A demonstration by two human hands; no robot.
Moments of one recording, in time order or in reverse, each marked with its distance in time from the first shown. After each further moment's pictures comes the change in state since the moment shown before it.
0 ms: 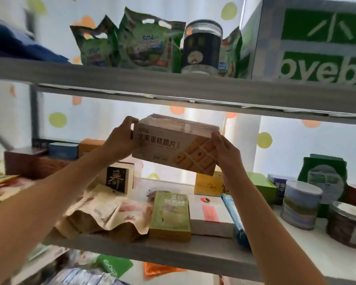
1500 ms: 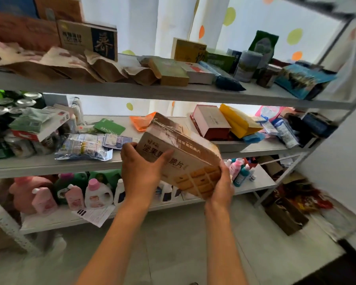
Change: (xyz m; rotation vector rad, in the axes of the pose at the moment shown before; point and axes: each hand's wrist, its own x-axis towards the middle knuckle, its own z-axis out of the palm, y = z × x) left_hand -0.455 -0.069 -0.006 -0.485 -0.166 -0.477; right_hand -0.508 0.102 0.074 0.125 0.779 0.511
